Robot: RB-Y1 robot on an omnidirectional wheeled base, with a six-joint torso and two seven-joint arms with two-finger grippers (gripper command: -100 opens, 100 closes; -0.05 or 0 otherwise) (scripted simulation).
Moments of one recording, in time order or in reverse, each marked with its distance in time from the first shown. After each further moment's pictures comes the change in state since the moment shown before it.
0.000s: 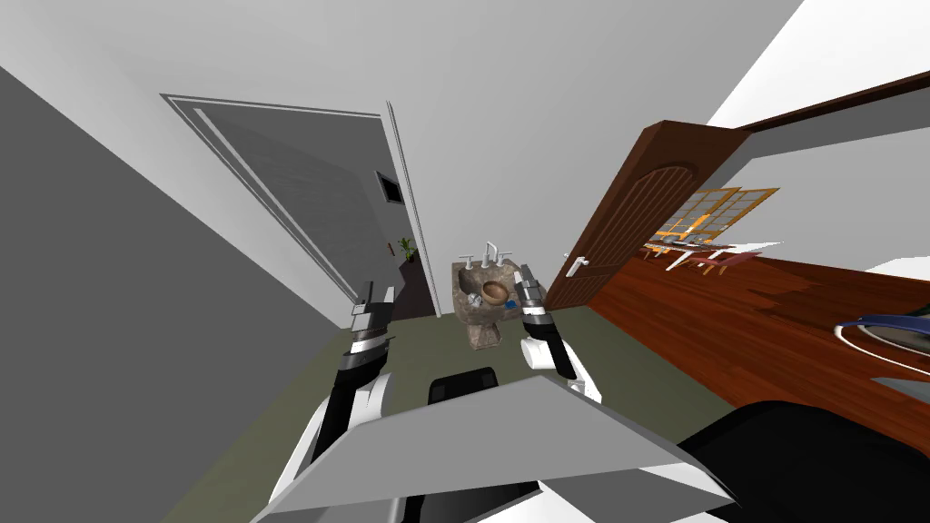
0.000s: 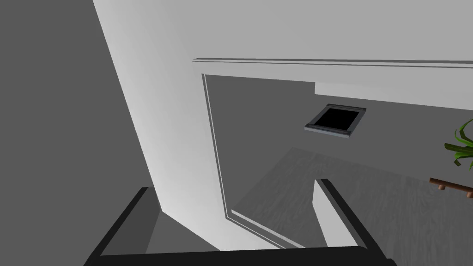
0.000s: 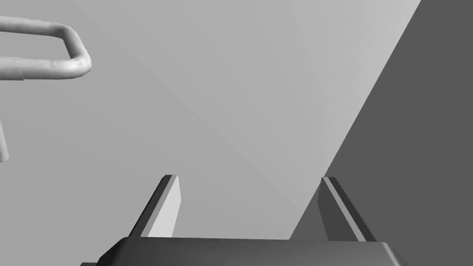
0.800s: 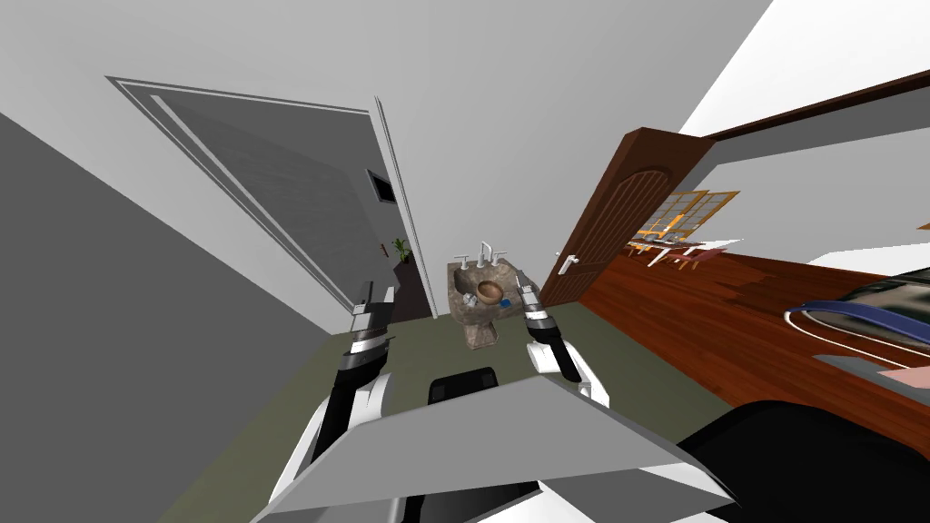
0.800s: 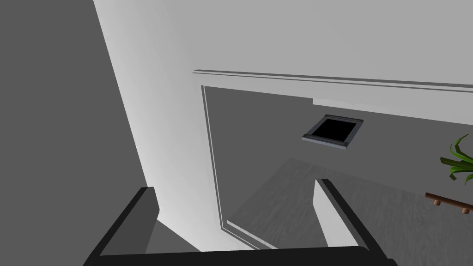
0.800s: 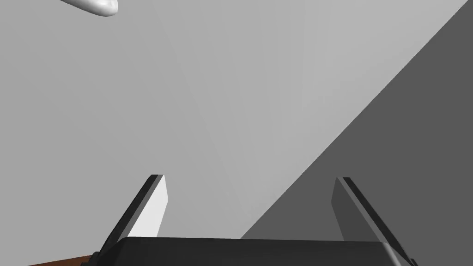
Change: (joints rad) left arm 0.000 0.000 0.000 0.000 0.000 0.000 0.000; right arm 0.017 -0.091 -0.027 0.075 0.038 -0.074 0.197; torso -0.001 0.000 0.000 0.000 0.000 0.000
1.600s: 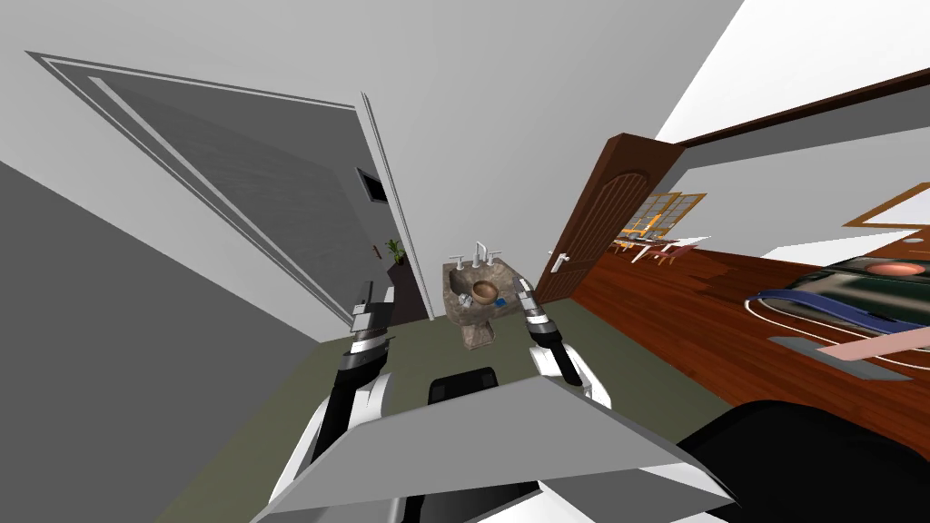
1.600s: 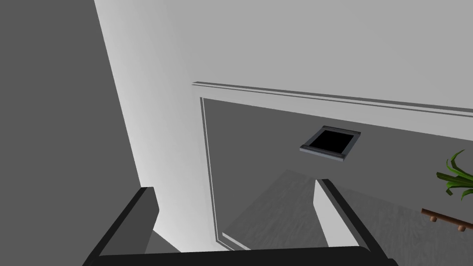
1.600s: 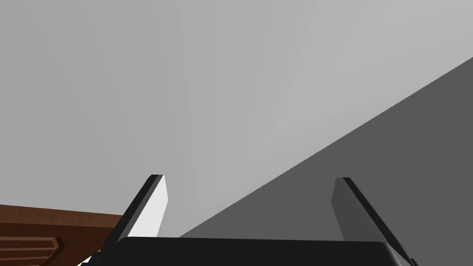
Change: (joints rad) left arm 0.000 0.000 0.000 0.000 0.000 0.000 0.000; right arm 0.011 -0.020 -0.023 0.083 0.042 -0.075 0.213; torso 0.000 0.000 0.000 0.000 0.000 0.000
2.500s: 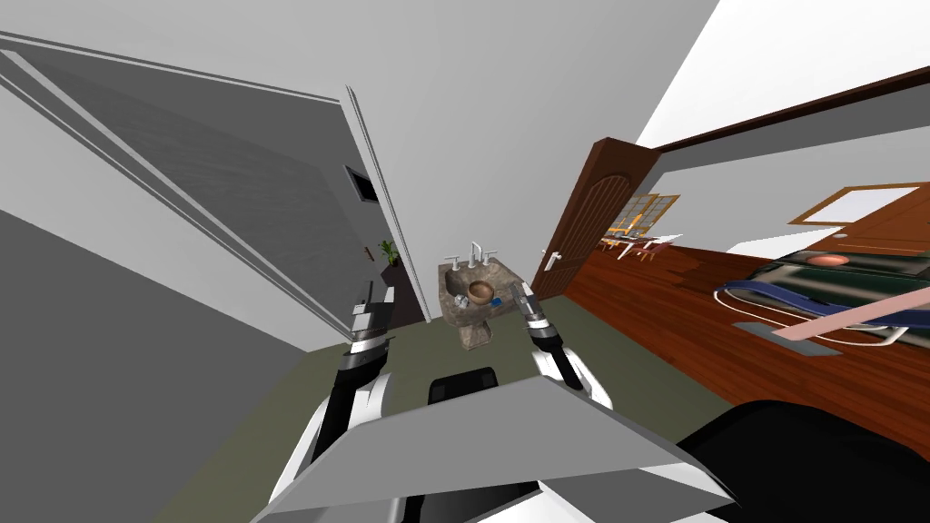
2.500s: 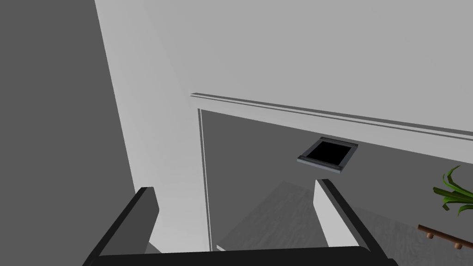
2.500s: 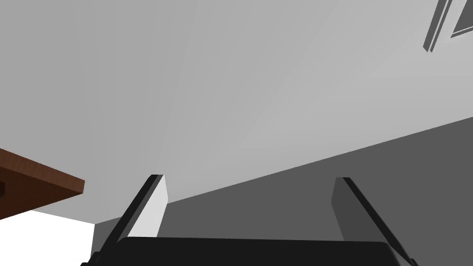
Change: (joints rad) left arm 0.000 0.000 0.000 0.000 0.000 0.000 0.000; right arm 0.005 -0.009 -0.022 0.089 0.041 -0.077 0.244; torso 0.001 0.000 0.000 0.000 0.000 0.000
